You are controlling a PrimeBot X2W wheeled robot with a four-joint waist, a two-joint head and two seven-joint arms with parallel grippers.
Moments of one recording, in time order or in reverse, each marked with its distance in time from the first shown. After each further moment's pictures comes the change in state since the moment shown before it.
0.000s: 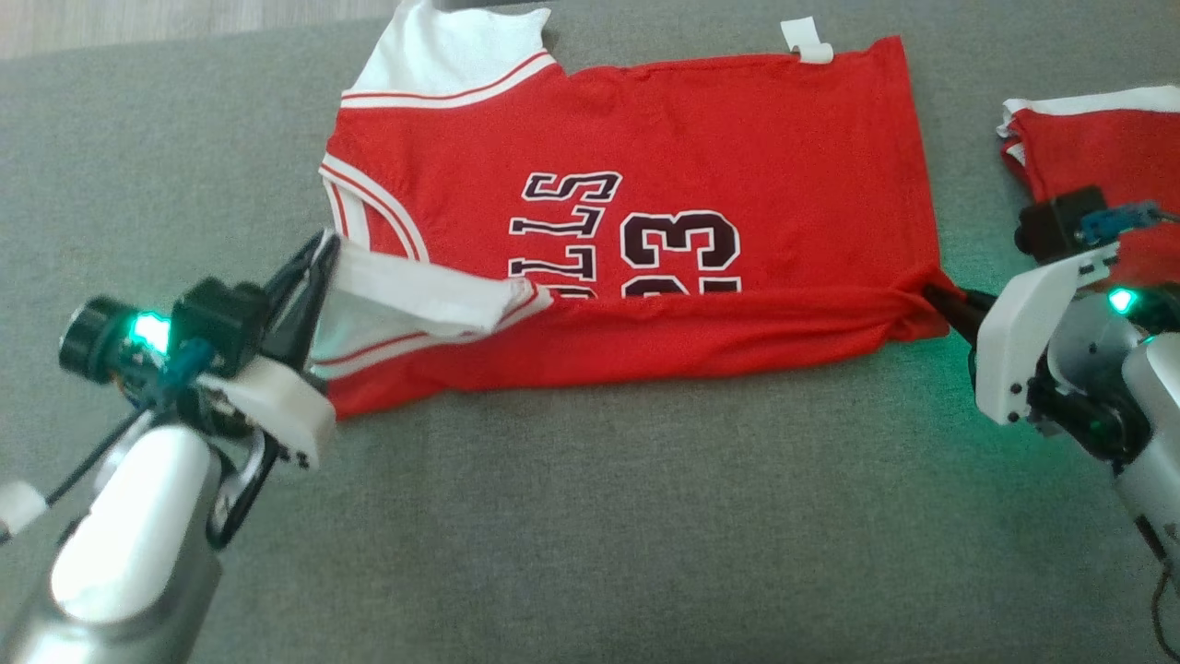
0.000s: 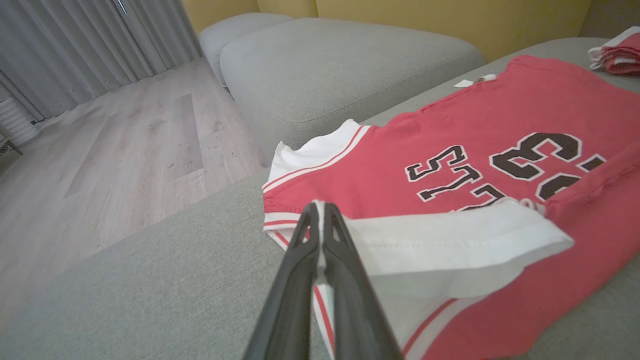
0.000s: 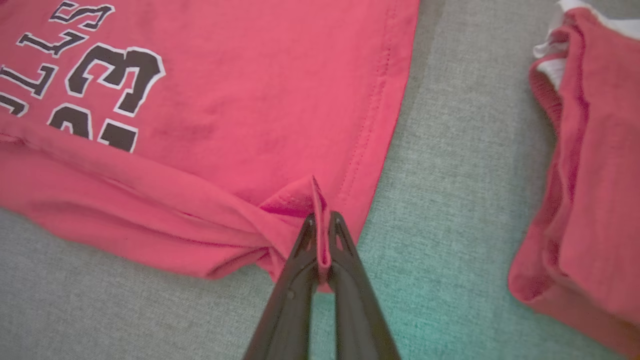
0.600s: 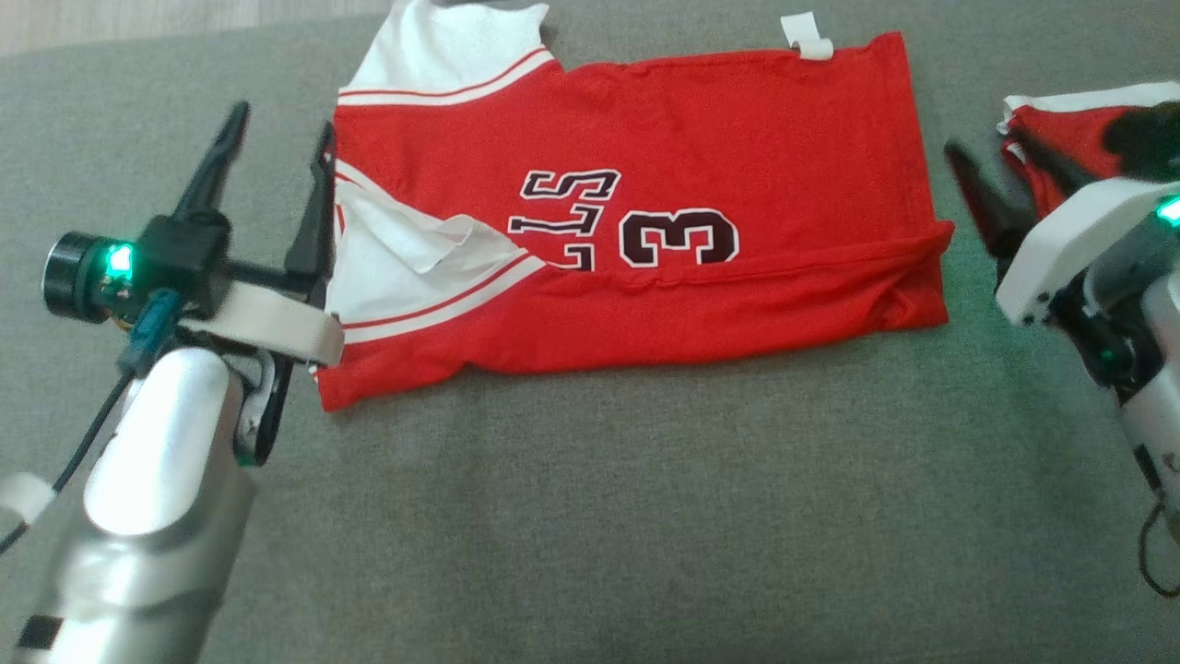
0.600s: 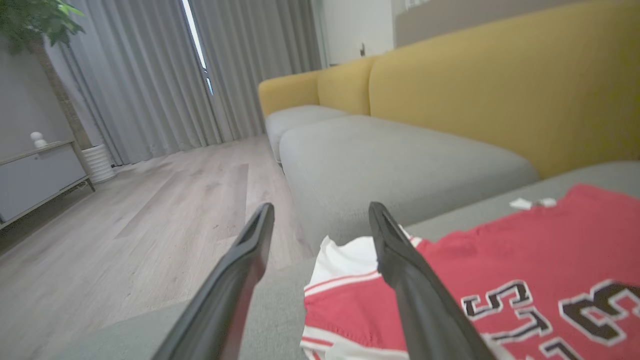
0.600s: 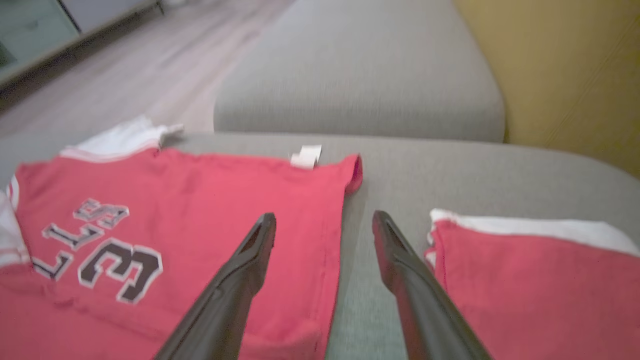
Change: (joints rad) left arm -0.181 -0.099 0.021 0.191 -0.006 0.103 -0.240; right arm -0.134 0.049 -0.045 0.138 -0.045 0.000 -0.344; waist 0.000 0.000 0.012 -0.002
